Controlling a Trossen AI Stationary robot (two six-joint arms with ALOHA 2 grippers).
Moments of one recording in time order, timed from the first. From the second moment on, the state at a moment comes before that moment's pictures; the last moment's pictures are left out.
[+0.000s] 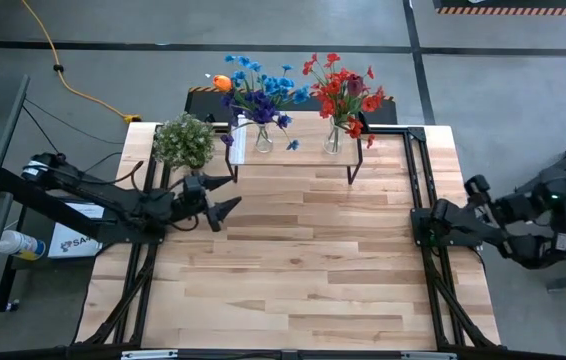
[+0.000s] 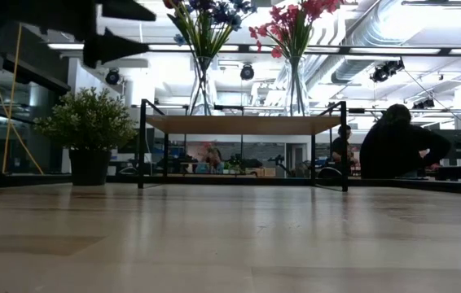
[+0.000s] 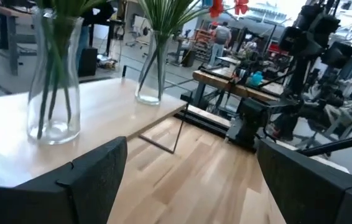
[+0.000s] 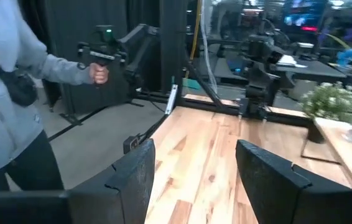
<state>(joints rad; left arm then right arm) -0.27 0.82 0.37 0.46 -0.71 -0.26 -0.45 0.00 1.01 -1.10 -0.76 -0.11</state>
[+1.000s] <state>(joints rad) -0.28 0.73 0.30 0.44 -0.83 -0.16 -0.49 0.00 0.69 -0.74 -0.63 -0.07</state>
